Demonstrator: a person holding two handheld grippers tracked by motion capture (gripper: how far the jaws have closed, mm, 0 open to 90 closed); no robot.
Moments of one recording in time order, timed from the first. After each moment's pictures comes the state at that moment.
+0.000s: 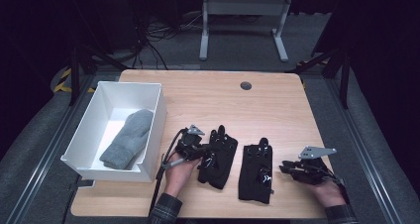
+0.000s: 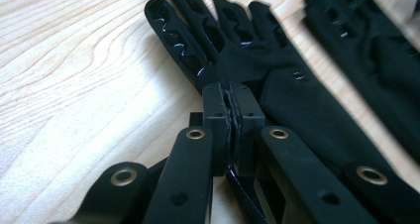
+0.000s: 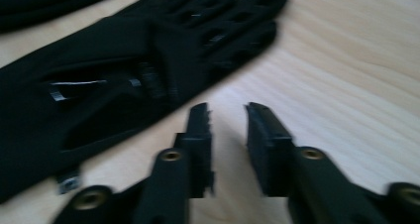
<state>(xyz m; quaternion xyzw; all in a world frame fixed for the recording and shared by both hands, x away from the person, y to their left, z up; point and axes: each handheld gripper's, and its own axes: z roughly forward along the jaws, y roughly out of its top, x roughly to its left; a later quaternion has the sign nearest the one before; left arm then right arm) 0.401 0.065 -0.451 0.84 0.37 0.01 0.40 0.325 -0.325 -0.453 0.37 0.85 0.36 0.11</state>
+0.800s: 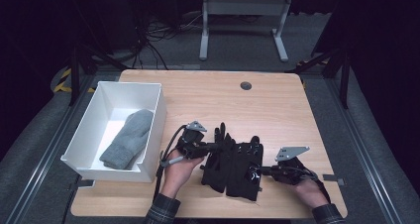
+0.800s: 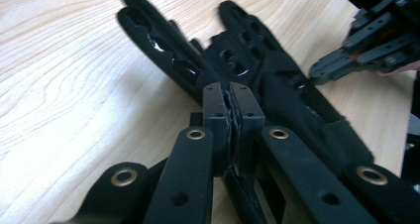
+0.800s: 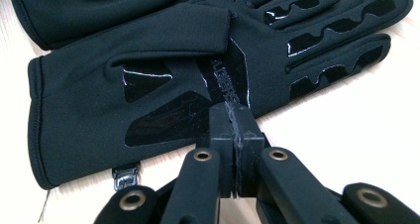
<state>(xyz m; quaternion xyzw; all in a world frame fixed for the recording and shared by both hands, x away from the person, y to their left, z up) 0.390 0.059 -0.413 0.84 0.34 -0.02 0.43 0.335 -0.271 -0.458 0.31 0.88 0.36 0.07</state>
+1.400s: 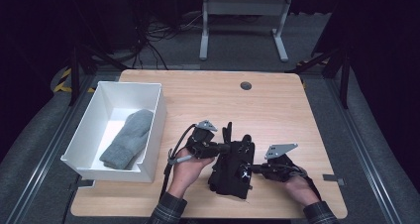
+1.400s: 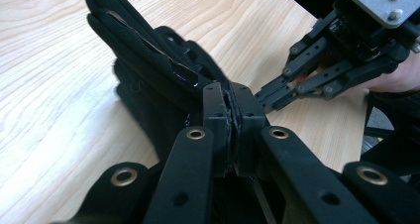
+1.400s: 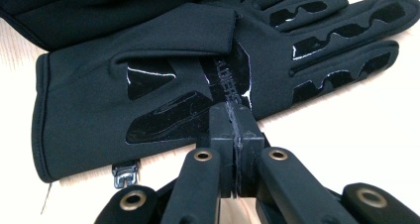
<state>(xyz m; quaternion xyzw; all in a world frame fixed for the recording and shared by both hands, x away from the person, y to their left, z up) 0.388 0.031 -0.405 0.84 0.31 -0.06 0.45 0.345 -0.243 -0.460 0.29 0.88 0.37 0.06</state>
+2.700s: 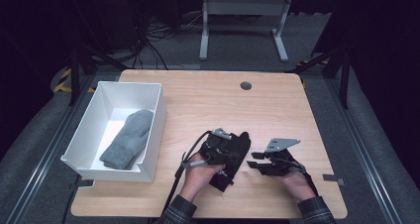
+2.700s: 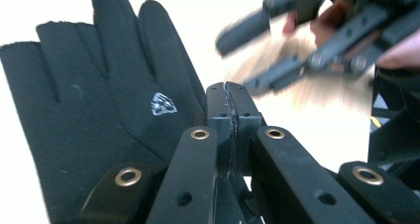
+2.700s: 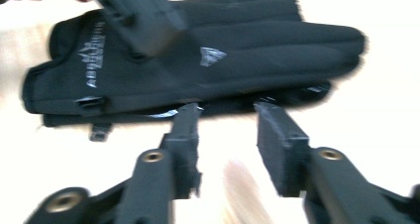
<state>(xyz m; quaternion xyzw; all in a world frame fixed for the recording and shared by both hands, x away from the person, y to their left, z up) 0.383 -0.003 -0.431 0.86 0.28 -0.09 0.42 0.354 -0.245 -0.446 0.31 0.86 0.40 0.10</state>
